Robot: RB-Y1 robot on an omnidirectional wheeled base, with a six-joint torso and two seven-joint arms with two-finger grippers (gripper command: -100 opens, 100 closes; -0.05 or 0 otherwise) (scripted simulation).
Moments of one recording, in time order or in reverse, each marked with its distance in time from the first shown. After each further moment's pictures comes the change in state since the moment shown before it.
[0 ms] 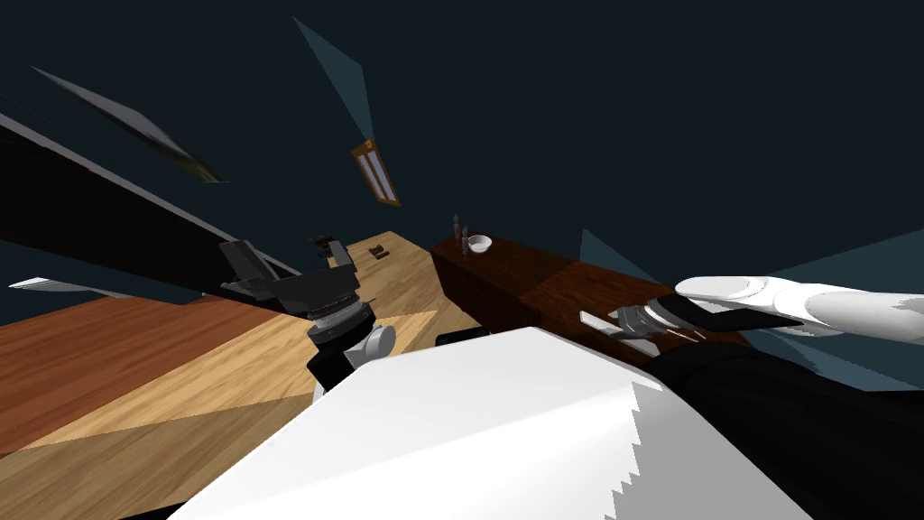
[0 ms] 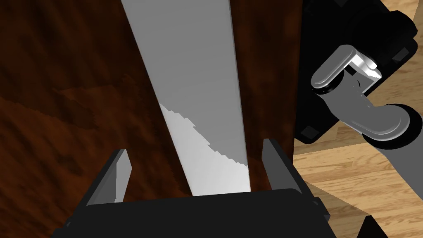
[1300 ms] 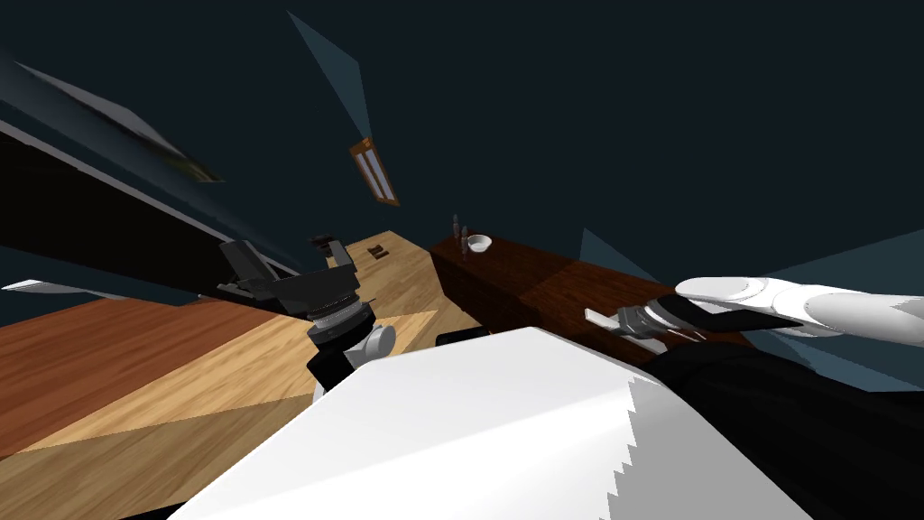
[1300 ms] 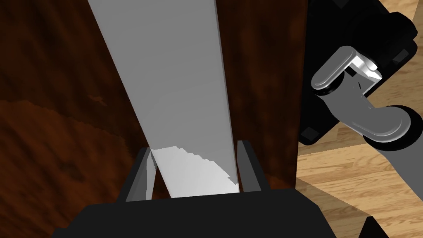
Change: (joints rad) left arm 0.000 0.000 0.000 0.000 0.000 0.000 0.000; right arm -0.018 0.012 0.008 0.011 0.016 -0.005 -0.001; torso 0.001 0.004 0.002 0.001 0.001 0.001
